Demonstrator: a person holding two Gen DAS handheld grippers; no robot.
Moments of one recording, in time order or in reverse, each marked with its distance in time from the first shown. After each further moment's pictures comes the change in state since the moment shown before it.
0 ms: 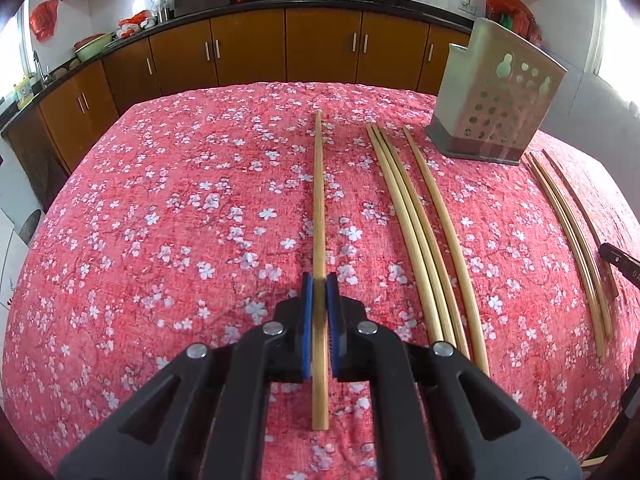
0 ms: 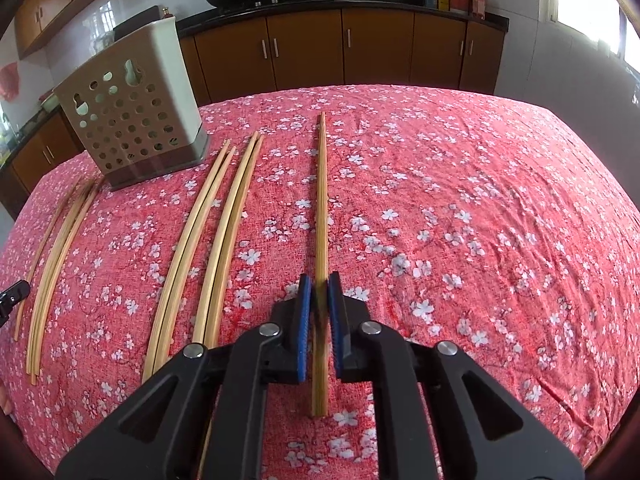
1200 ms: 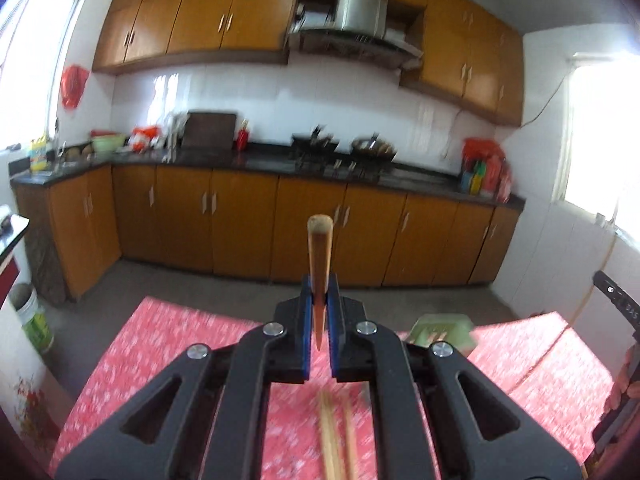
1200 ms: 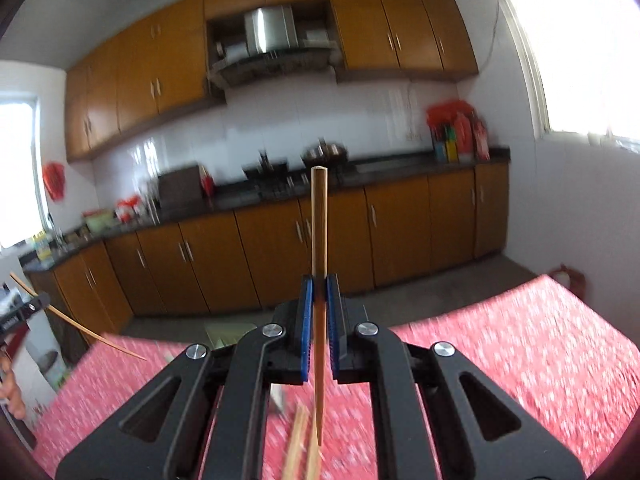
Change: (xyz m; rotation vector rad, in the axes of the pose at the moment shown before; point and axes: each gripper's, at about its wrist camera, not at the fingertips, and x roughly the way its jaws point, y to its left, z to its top) left arm -0.176 -0.014 0.168 -0.082 -0.566 -0.093; right arm -0.181 0.021 0.155 0.030 -0.652 0.151
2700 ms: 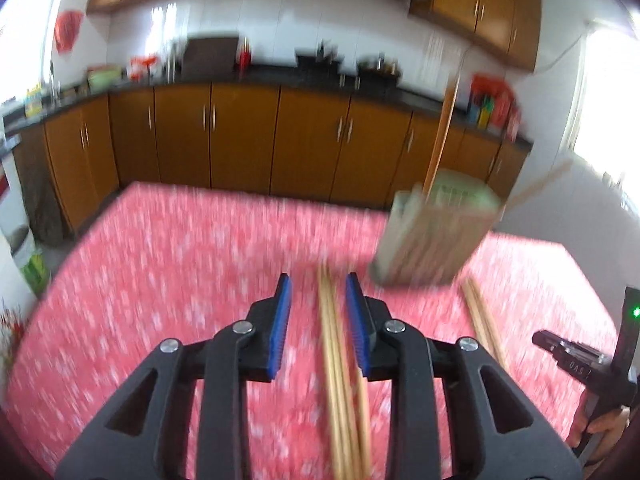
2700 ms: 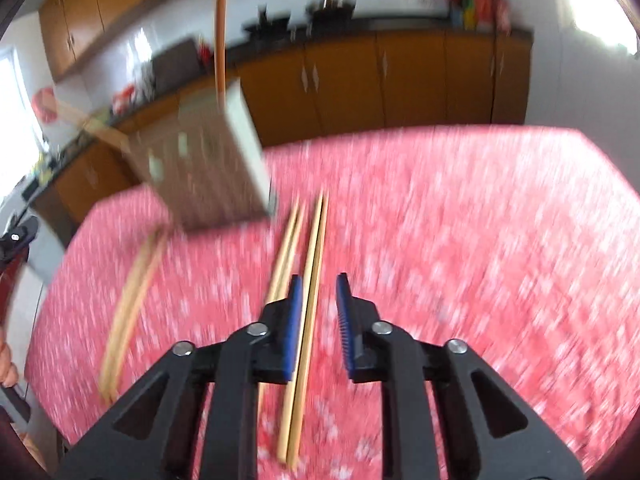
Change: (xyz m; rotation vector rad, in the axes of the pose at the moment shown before) left arm 0.020 0.013 -0.152 -0.030 0.330 0.014; right arm 0.044 -0.018 -0.200 0.018 0.643 0.030
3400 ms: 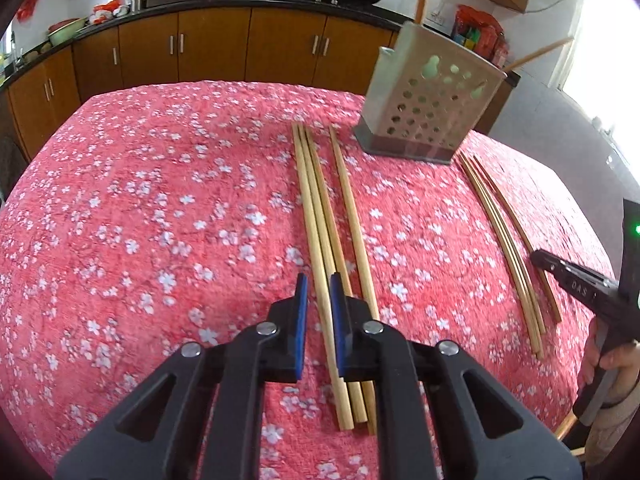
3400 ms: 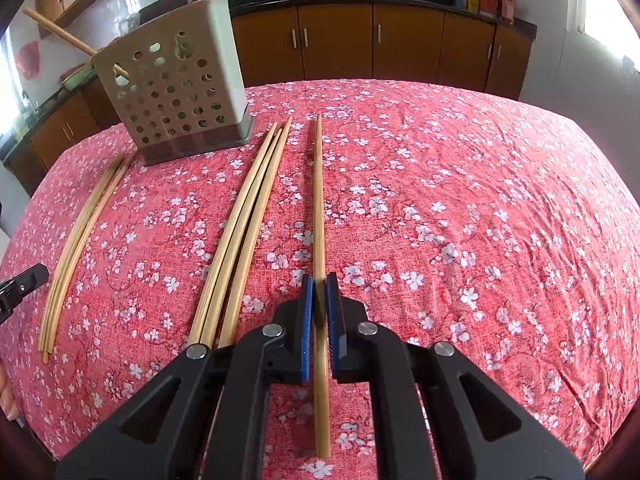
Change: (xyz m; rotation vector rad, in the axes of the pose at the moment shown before) left arm 0.042 -0.009 -0.076 0.051 0.242 -0.086; right arm 0.029 -0.002 -0.024 -0.068 0.050 -0.133
